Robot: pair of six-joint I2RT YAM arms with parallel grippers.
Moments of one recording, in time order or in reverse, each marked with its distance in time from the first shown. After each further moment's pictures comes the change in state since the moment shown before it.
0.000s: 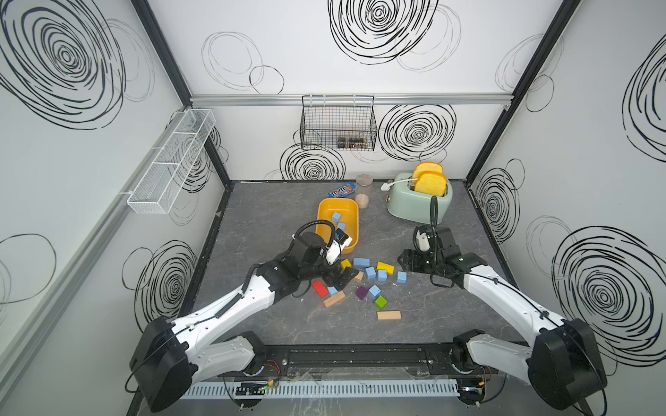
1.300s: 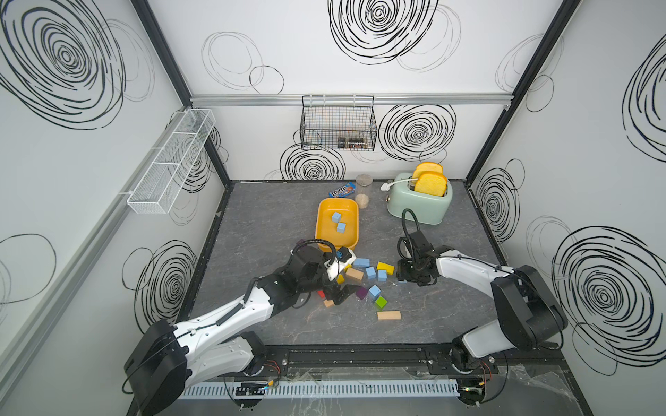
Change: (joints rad) left arm -0.049 -0.042 -0.153 0.172 0.050 0.134; right arm 0.090 0.328 0.047 -0.033 0.140 0.099
